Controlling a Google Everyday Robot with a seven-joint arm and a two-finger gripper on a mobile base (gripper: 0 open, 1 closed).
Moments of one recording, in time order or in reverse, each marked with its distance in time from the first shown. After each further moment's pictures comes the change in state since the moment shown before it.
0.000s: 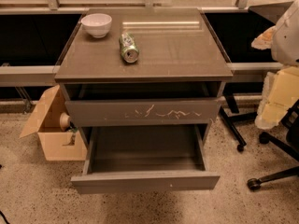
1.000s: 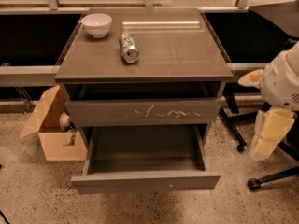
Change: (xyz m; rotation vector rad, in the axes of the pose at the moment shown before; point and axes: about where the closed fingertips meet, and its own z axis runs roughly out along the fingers) arm 0.020 0.032 0.070 -0.124 -0.088 -0.041
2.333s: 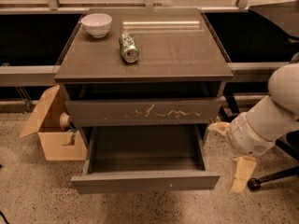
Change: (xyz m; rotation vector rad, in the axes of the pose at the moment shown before) arm 0.029 0.037 0.152 -0.196 -0.130 -0.138
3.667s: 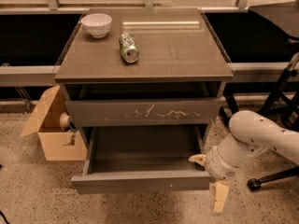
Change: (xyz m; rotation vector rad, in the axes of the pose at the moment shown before) arm 0.048 0.007 0.159 -0.201 -0.066 -0.072
